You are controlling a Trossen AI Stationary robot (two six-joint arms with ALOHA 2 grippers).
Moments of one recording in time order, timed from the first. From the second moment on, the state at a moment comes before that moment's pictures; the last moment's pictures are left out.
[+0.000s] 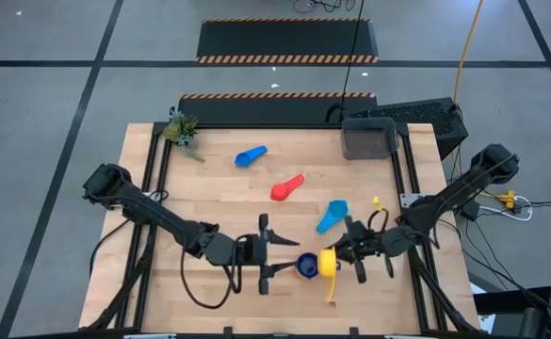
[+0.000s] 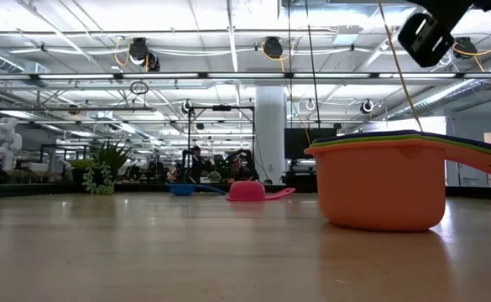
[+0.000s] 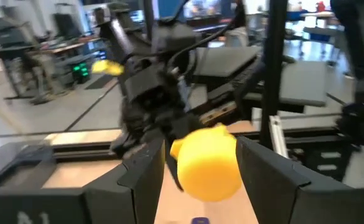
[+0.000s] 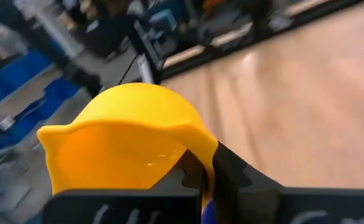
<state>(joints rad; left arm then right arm) -0.48 1.69 1.17 0.49 -0.46 0.07 0.61 1.13 0.49 0.37 0.39 0.61</state>
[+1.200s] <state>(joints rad) -0.47 1.81 1.18 0.53 -0.04 0.18 0.47 1.65 0.66 0.68 -0.37 0.58</state>
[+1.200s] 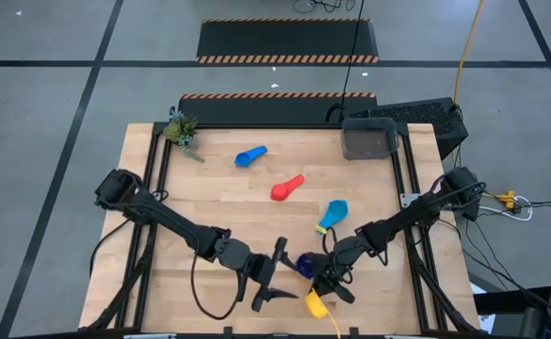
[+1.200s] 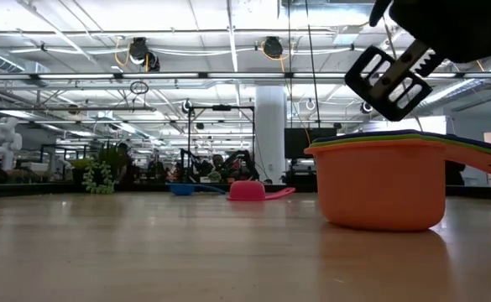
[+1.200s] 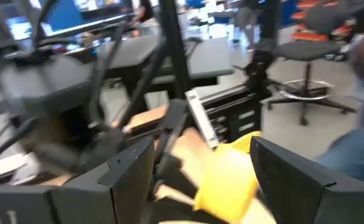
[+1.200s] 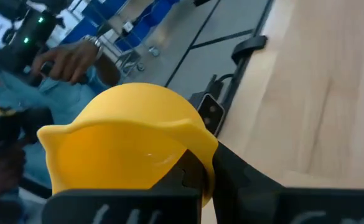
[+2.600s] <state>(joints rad) -0.48 1.98 1.39 0.12 -0.19 0.41 0.56 1.46 0.67 0.17 -0.05 0.20</state>
